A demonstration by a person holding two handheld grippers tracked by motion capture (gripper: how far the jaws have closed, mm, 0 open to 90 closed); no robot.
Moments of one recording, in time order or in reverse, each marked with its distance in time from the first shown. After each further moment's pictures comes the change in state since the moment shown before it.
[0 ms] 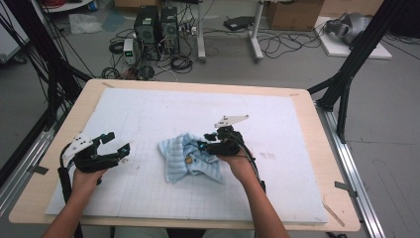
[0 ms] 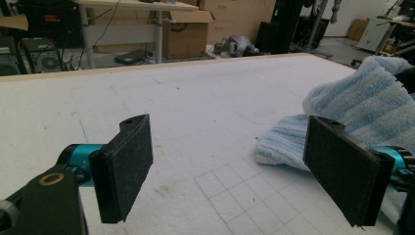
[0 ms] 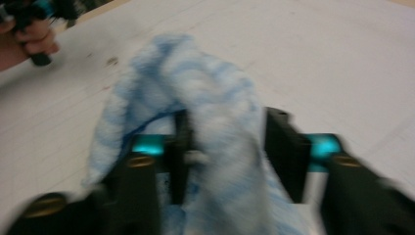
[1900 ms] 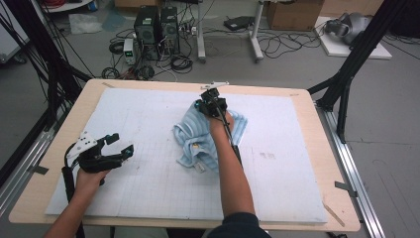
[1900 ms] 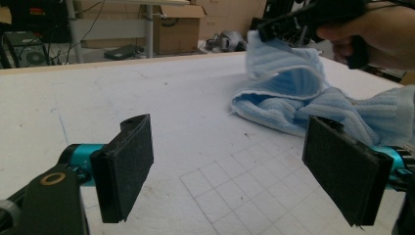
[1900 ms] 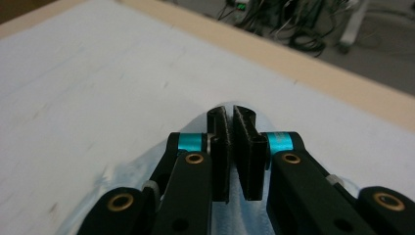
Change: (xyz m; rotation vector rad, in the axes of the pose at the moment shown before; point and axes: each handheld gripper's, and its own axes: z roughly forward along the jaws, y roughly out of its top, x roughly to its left) left arm -0.004 -0.002 0.006 0.018 -0.034 -0.007; right arm -0.070 0.080 0.075 -0.039 -0.365 0.089
